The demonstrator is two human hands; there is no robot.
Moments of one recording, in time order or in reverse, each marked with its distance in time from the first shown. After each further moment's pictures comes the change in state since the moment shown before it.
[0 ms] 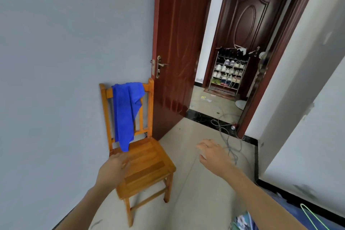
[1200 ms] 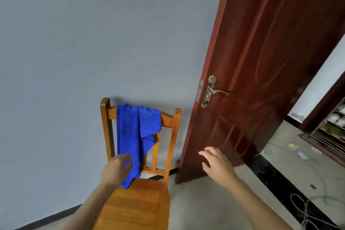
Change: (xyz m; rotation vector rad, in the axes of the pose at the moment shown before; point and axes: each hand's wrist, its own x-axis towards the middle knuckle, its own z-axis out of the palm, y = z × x) left_hand 0.376 0.055 0.104 -0.109 0.263 -0.572; right_hand 0.521 0.166 0.057 0.160 -0.038 -0.518
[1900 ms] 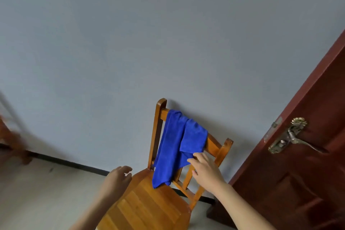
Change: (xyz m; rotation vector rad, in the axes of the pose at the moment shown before) left_hand -0.041 -0.016 0.022 -0.068 0.352 -0.540; right_hand 0.151 -0.060 0.031 -0.158 -0.096 -0.772
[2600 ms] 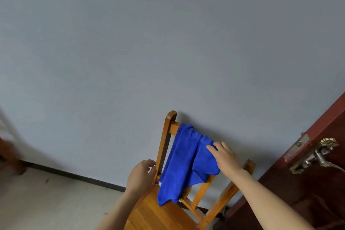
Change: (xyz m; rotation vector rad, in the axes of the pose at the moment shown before) left_hand 0.092 0.041 0.002 -0.120 0.011 0.050; right_hand 0.108 0.053 -0.006 -0.183 0.046 0.122
